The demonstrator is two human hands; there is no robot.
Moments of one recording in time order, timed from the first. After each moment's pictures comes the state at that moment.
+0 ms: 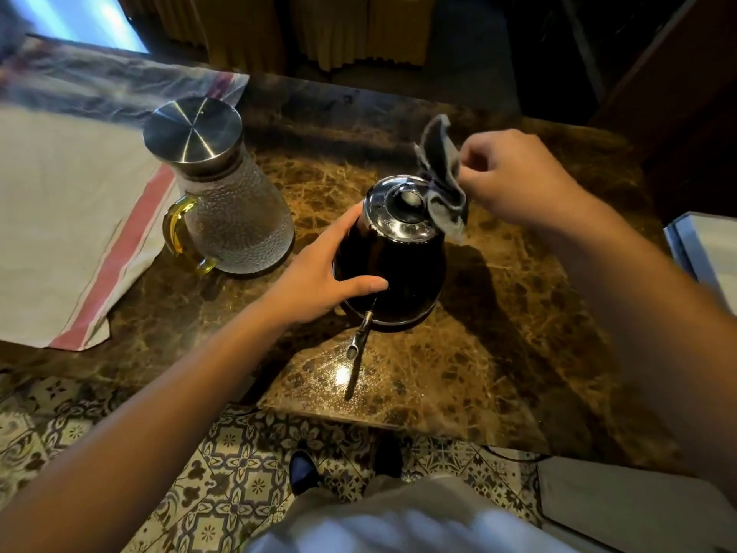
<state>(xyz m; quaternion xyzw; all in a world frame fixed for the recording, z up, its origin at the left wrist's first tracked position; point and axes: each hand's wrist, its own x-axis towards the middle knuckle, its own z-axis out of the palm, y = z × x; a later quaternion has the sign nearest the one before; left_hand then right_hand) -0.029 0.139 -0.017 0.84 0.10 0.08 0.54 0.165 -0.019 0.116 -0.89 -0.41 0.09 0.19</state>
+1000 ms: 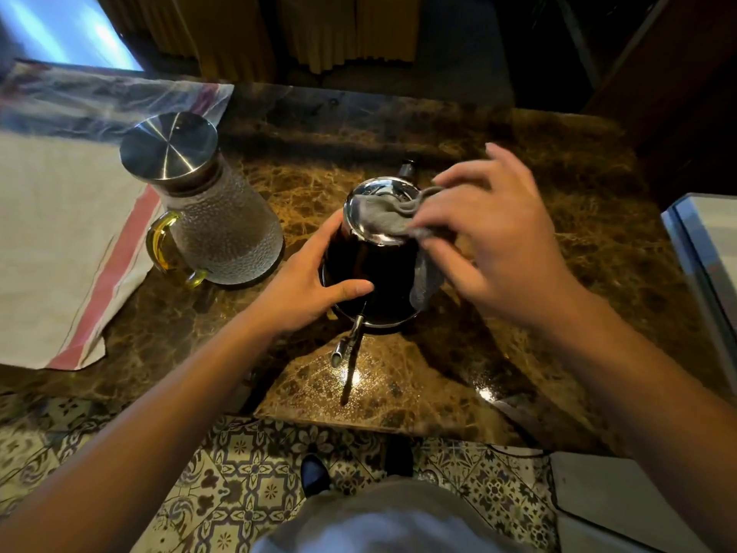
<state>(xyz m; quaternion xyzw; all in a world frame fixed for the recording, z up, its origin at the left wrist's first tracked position) -0.029 0.136 -0.014 0.84 0.12 0.07 0.52 0.119 -0.075 0.082 -0.74 -0.60 -0.15 0.26</state>
